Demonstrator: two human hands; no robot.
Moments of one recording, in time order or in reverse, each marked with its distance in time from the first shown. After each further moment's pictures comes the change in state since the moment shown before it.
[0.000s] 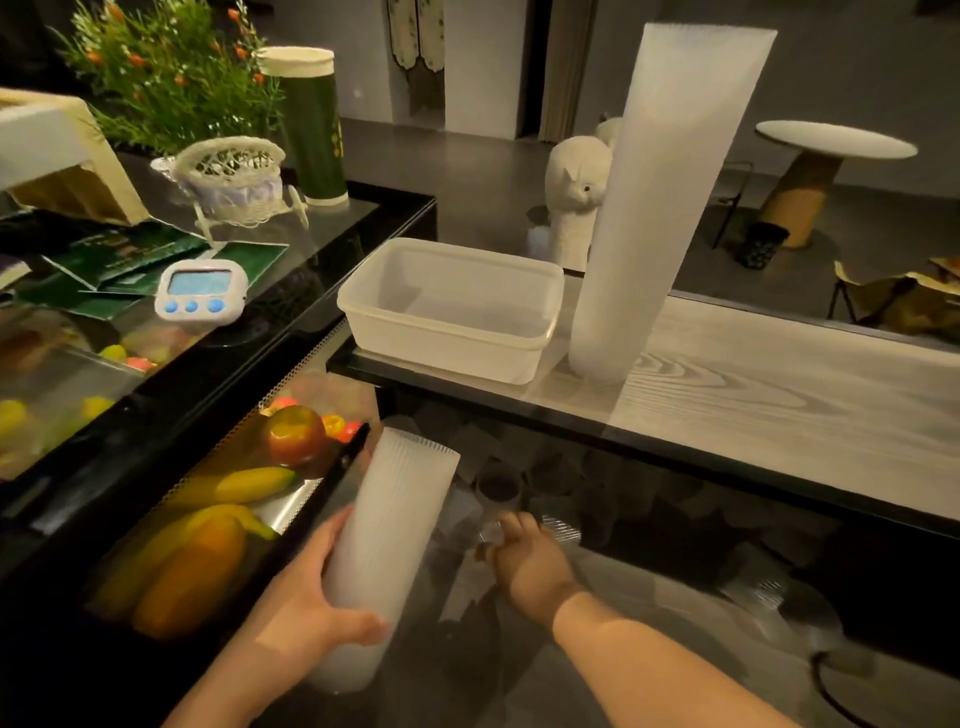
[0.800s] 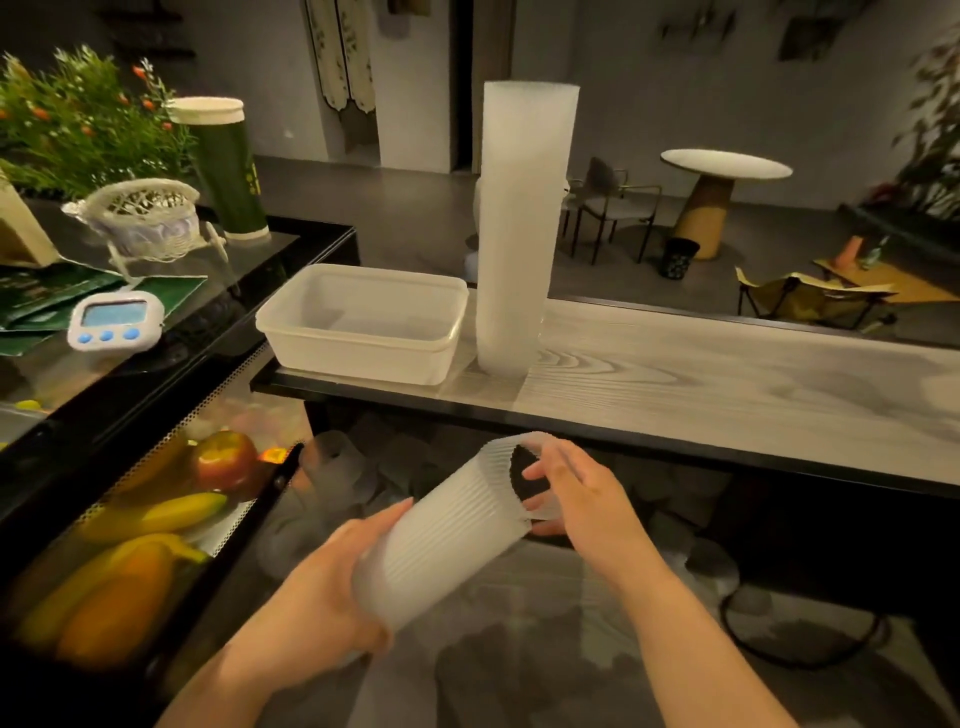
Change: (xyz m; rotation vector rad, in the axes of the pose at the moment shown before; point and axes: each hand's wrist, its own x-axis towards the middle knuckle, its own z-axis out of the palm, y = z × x) left_hand -0.028 0.063 0.046 0.360 -0.173 0.387; right_hand -0.143 0.060 -0.143 1.367 0.420 0.335
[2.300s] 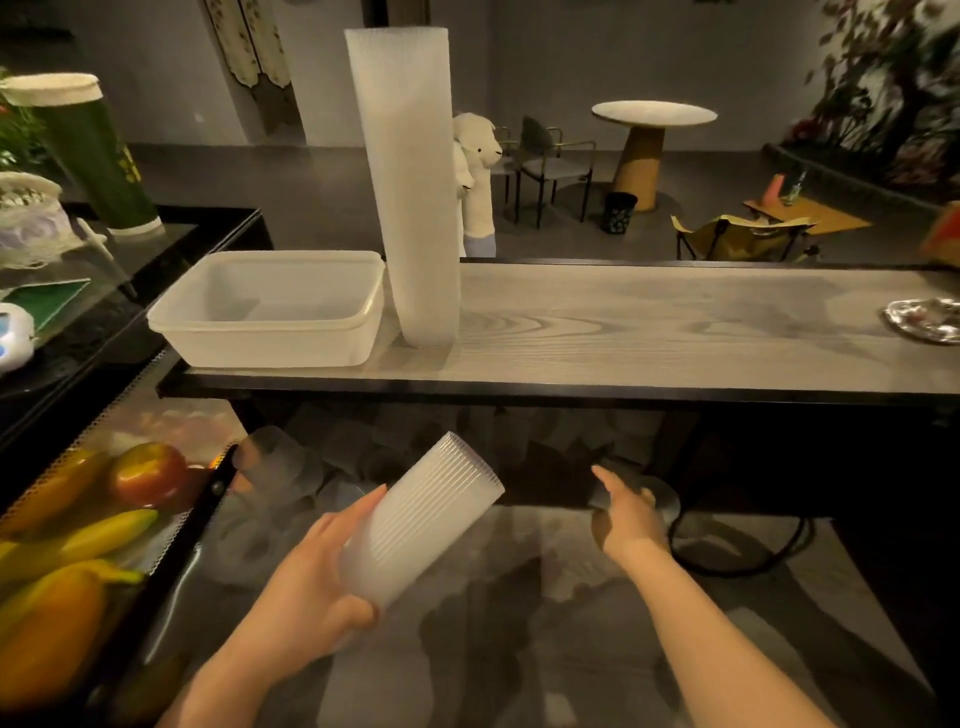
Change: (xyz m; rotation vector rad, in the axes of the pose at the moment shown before) left_hand 0.016 0.004 0.036 0.109 -0.051 0.087; right_hand -0.001 0.150 -0.078 -0.515 0.250 0.535
